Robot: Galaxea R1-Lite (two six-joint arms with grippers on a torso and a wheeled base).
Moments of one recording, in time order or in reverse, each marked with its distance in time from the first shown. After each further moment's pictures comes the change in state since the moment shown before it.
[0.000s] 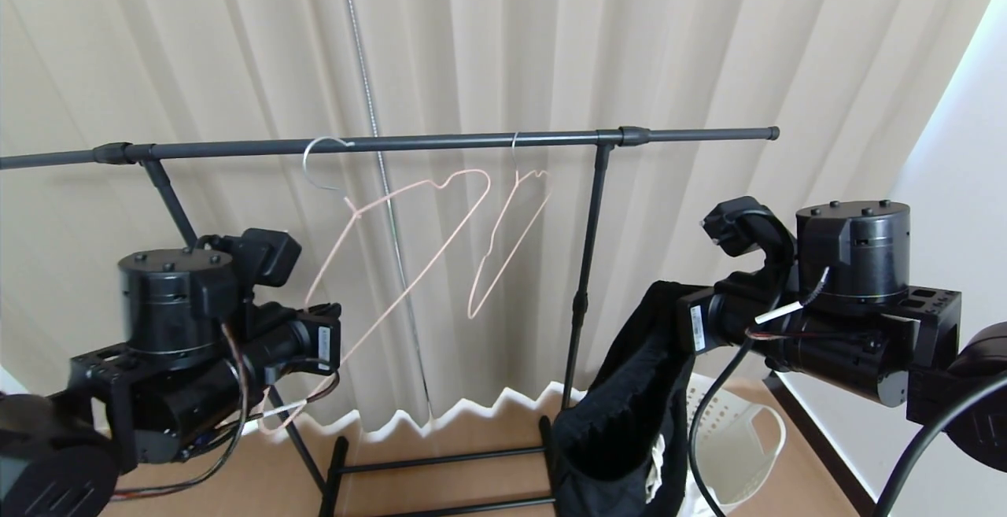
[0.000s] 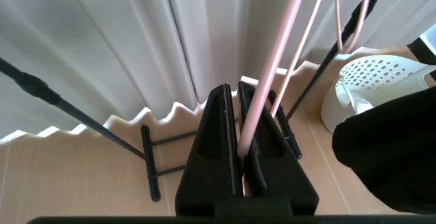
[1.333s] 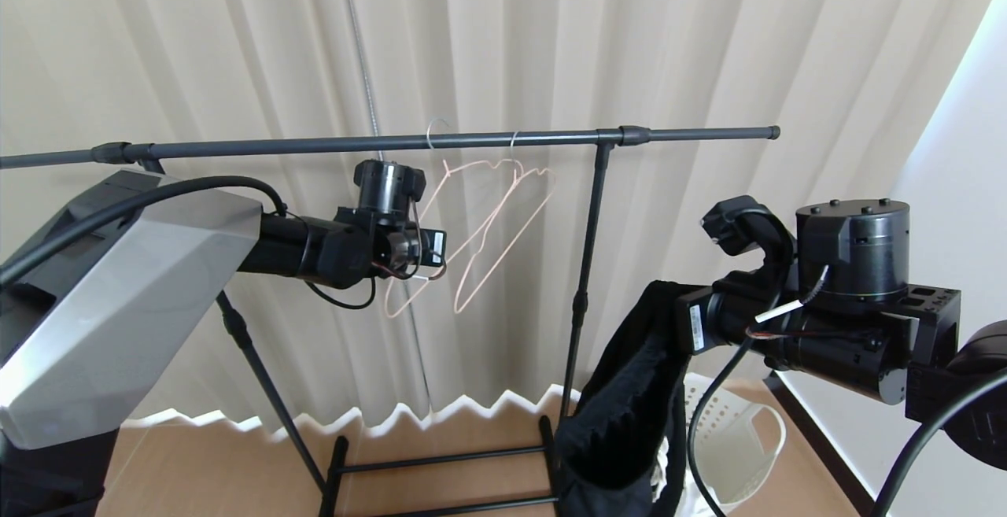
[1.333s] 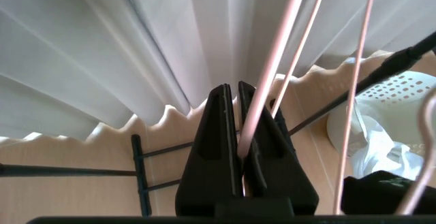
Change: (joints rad) left arm 0.007 0.661 -1.126 0.581 0.018 -0.034; right arm -0.005 0.003 -0.005 0.000 0.027 0.001
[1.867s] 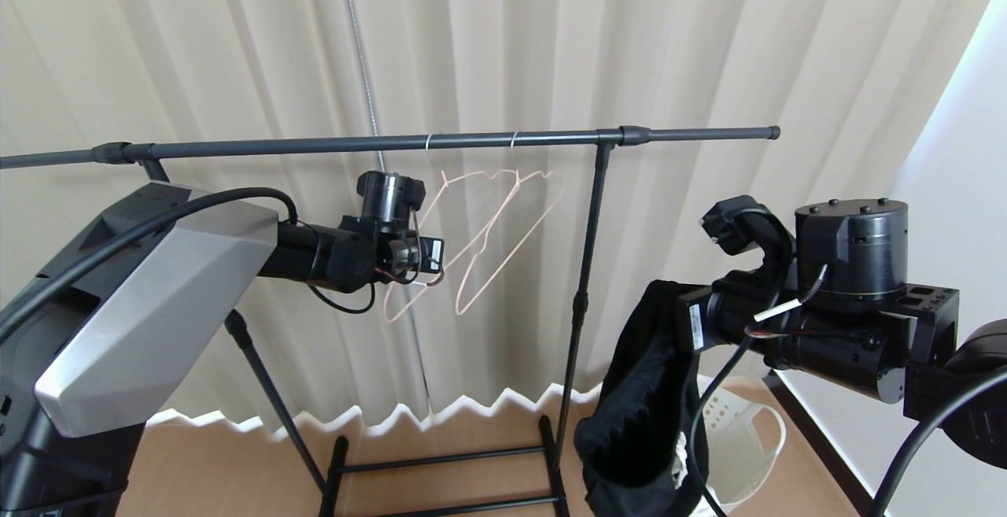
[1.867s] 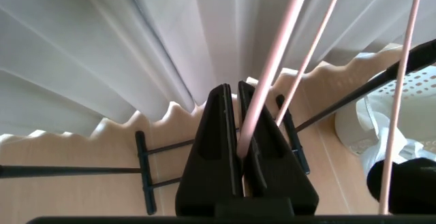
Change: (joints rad) left arm 0.018 0.061 -0.044 0.006 -0.004 0.013; right arm 0.000 0.004 -0.003 0.000 0.000 -0.001
